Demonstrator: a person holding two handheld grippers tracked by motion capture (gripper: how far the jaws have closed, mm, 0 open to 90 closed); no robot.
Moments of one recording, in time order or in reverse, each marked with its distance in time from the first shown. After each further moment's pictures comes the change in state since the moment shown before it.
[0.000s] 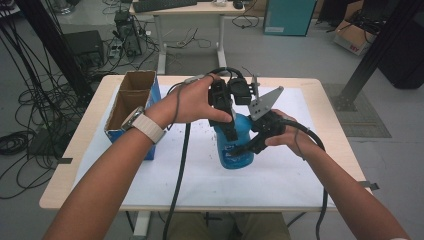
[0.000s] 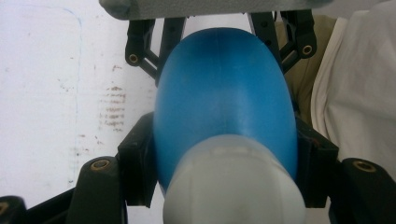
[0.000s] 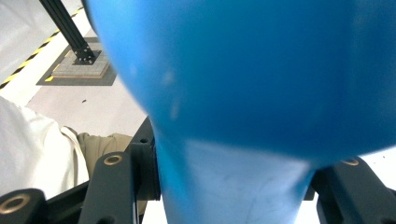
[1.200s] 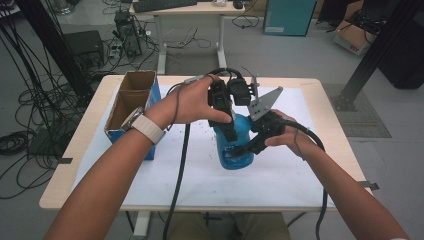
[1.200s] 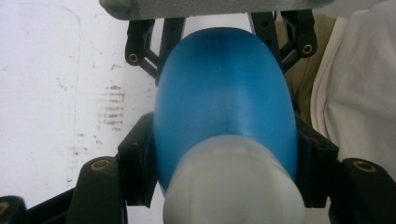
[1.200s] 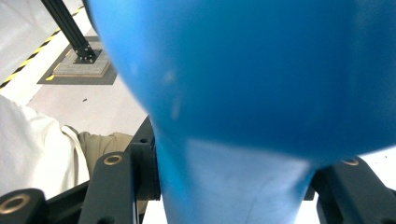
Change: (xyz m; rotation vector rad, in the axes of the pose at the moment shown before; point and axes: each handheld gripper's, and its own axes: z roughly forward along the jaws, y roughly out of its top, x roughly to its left) left arm 0.000 -0.001 0.001 0.007 -0.006 0.002; right arm 0.000 0.000 0.001 0.003 0.003 -0.001
